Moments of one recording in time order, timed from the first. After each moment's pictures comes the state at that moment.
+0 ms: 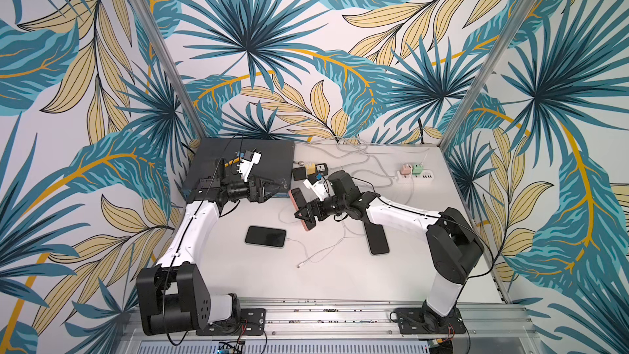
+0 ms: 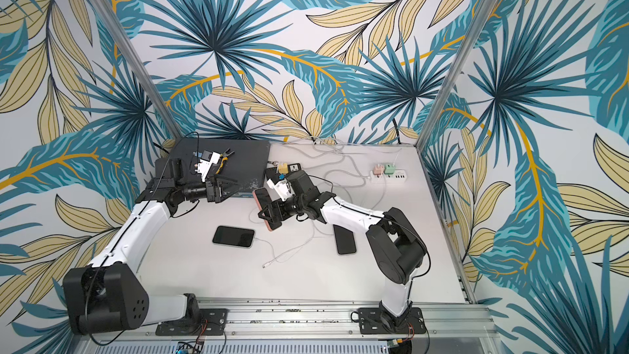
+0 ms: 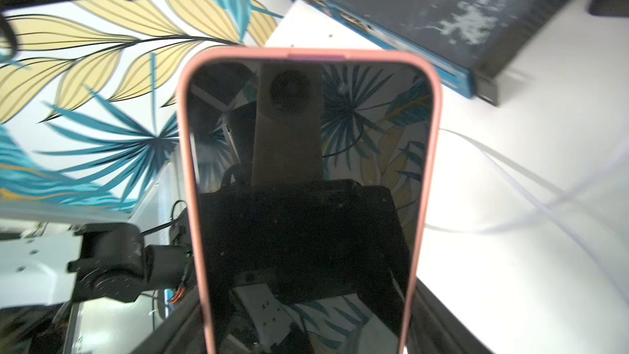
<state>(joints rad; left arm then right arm) 0.11 1.34 1.05 -0.38 1.17 -0.04 0.86 1.80 1.24 -0.15 -0.47 0.36</state>
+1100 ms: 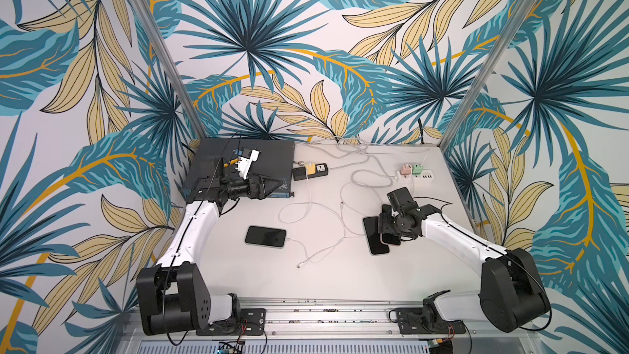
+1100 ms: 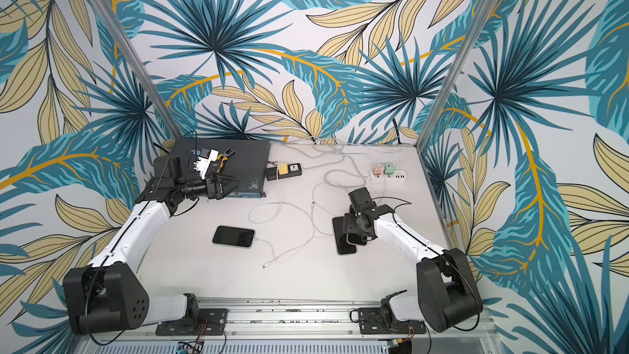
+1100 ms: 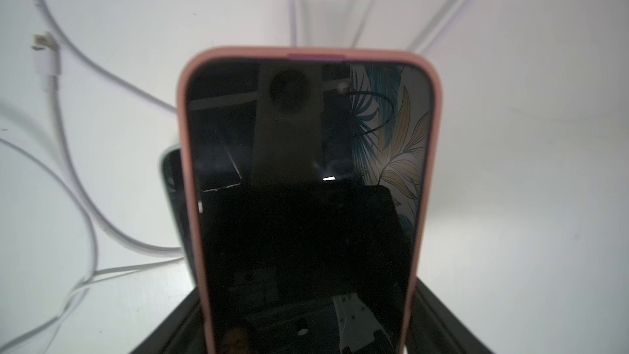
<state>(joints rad) 0.11 1.35 1.05 -0.32 1.12 -0.09 0.45 1.37 0.81 -0.65 0.15 0.46</state>
